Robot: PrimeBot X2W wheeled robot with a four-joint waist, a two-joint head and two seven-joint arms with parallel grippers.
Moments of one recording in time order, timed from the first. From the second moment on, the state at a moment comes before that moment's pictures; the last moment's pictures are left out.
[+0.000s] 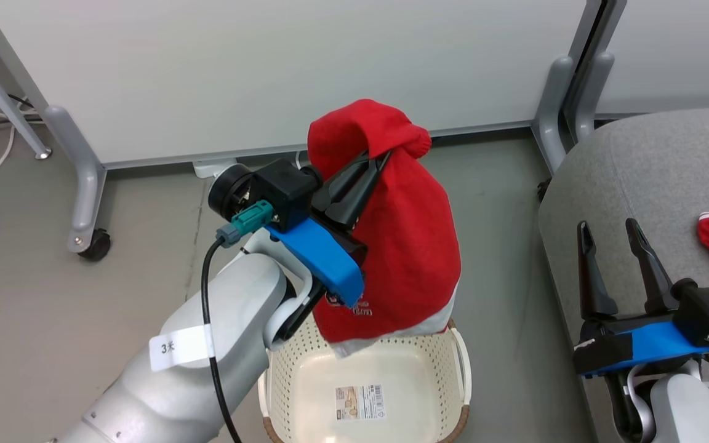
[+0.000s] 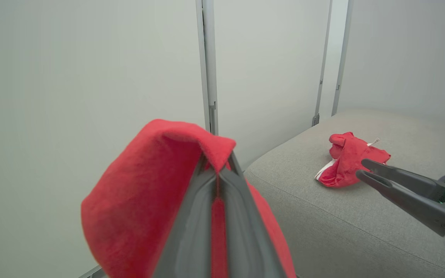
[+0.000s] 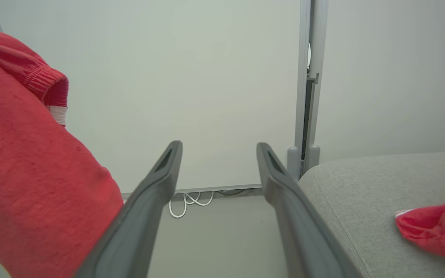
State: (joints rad) left arm -0.79 0.19 -0.88 0.50 -0.69 -0.13 -0.26; right arm -0.22 -0.06 -0.07 0.24 0.14 0.13 -0.26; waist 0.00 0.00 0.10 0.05
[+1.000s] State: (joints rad) left arm -0.74 0.20 -0.88 0.46 -0.67 -0.12 -0.26; right arm -0.28 -0.10 0.15 0.22 0.14 0.13 -0.26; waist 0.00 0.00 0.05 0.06
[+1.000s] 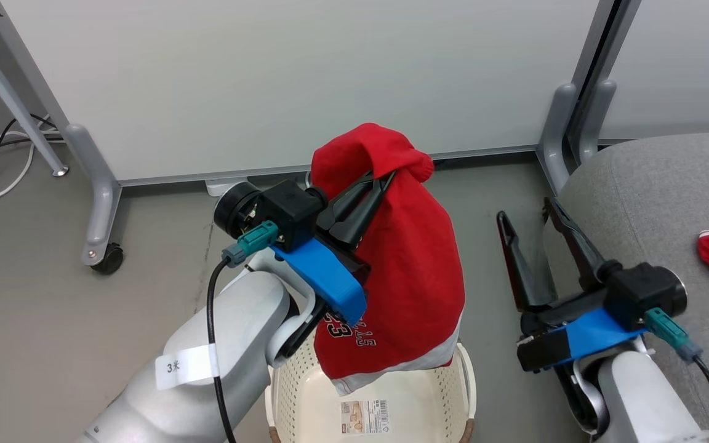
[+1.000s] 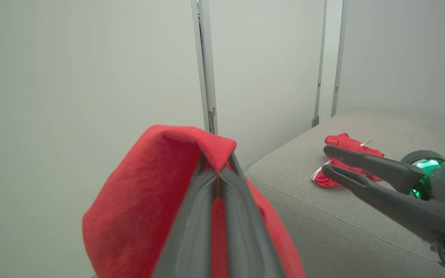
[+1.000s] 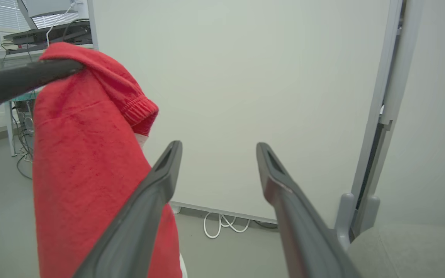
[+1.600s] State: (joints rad) left arm -0.76 0.17 -0.90 0.46 -0.65 -0.12 -0.26; right arm -0.43 -0.12 0.43 0.30 0.15 0.13 -0.26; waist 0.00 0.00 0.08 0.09
